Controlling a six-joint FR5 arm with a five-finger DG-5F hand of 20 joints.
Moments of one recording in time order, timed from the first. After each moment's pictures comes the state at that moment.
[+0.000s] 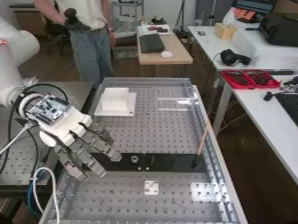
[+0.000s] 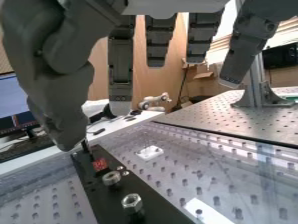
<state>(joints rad) 1.55 -1.71 -2.31 -2.37 -1.06 -0.50</state>
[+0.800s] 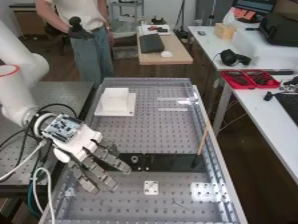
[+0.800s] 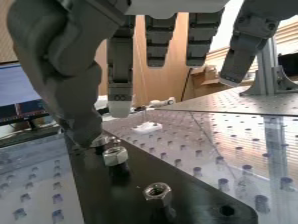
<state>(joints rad) 1.52 -1.91 -2.32 -2.10 -1.12 -0.58</state>
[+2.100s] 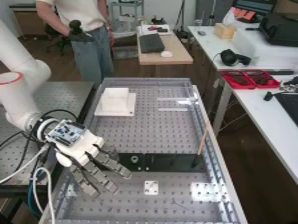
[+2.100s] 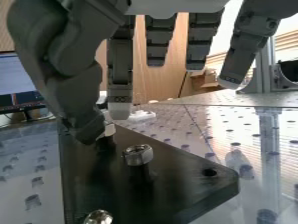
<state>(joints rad) 1.52 -1.97 -2.33 -2.02 -1.11 -0.63</state>
